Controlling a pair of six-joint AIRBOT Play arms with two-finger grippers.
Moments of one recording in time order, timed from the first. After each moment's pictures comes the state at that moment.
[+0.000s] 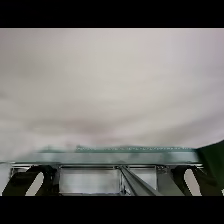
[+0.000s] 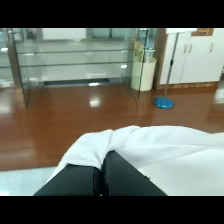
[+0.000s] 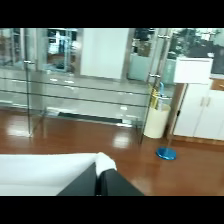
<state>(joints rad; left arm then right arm) 0.05 -0.61 1.94 1.36 -1.39 -1.57 -0.42 -0.66 2.09 -1.11 1.41 1.45</state>
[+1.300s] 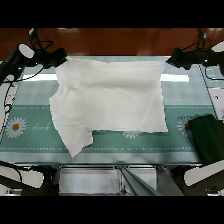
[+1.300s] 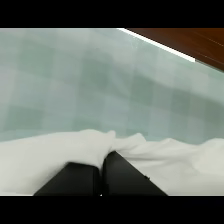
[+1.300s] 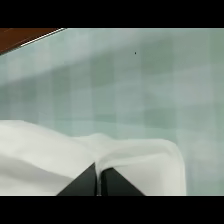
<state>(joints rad) 0.01 -1.71 1.54 1.08 -0.70 -1.61 -0.20 -1.81 1.69 -0.83 1.01 1.38</state>
